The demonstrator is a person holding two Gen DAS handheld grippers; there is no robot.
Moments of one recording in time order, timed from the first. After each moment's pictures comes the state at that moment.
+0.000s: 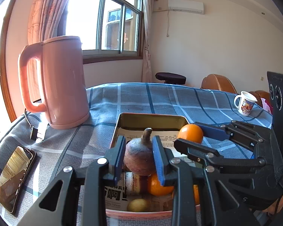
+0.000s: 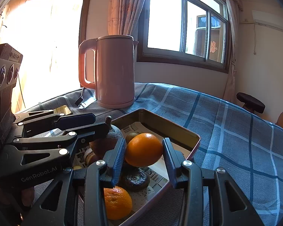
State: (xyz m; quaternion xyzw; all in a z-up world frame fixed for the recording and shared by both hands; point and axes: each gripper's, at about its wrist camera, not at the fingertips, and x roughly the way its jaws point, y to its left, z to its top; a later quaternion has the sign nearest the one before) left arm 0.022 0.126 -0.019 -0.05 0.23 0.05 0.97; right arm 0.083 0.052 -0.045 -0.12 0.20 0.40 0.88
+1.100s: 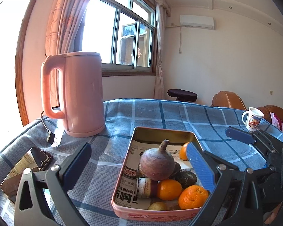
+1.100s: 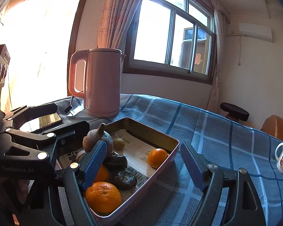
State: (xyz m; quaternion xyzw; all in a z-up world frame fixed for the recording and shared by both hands) left arm -0.002 0.133 -0.009 -0.06 0.17 0.11 0.98; right arm 0.061 0.029 -0.037 -0.12 0.14 0.34 0.92
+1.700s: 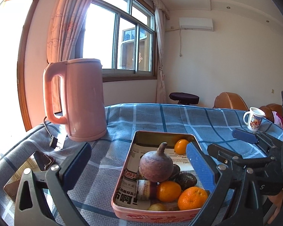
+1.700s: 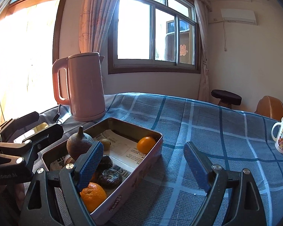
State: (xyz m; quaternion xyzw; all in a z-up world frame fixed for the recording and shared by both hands) left arm -0.008 0.123 -0.007 -0.04 0.15 0.12 0.98; right arm 0.080 0.007 -0.037 -0.06 0.17 0.31 0.93
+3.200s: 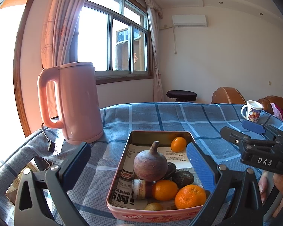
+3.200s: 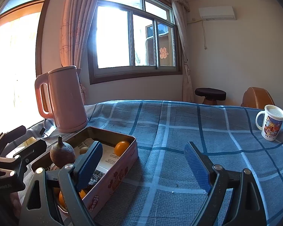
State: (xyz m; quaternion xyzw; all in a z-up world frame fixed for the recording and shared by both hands) left arm -0.004 0.112 -0.007 -0.01 0.15 0.11 0.98; right arm 0.085 -0.030 -0.033 -0.01 0.16 0.25 0.95
